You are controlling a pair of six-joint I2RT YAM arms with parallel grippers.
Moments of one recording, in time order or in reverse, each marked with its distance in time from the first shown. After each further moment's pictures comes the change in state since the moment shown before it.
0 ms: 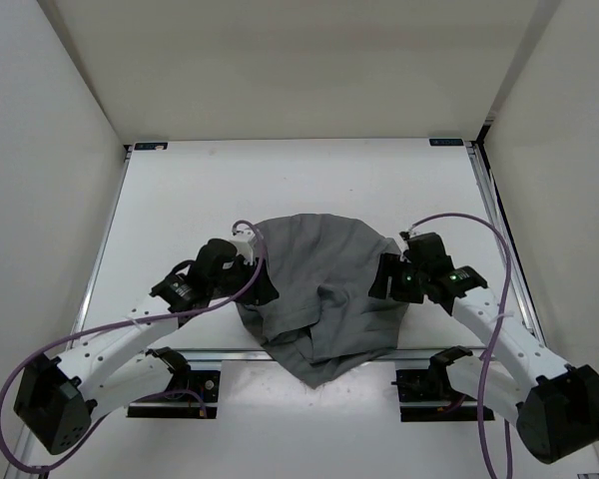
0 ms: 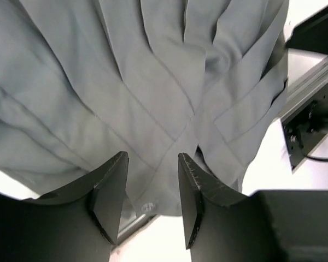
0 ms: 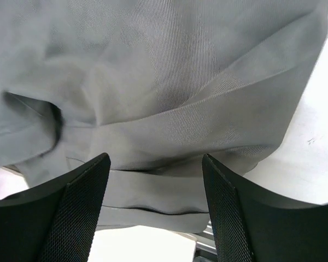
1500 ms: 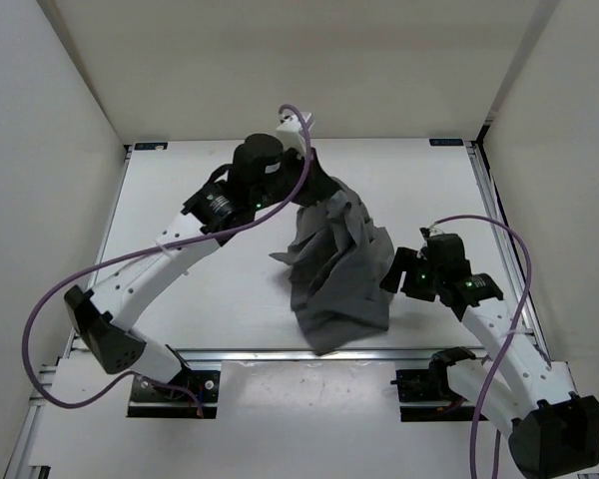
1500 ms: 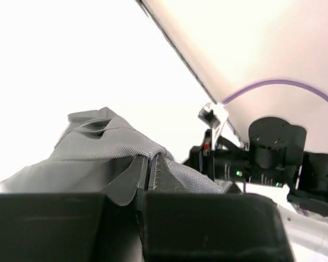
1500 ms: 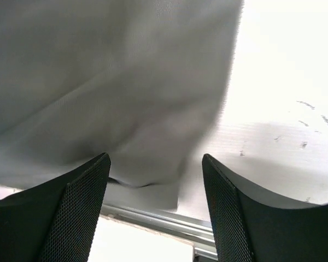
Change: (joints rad) left arm -0.142 0.519 0.986 -0.059 -0.114 0.009; right arm -0.135 -0.120 -0.005 -0.016 -0.013 -0.001
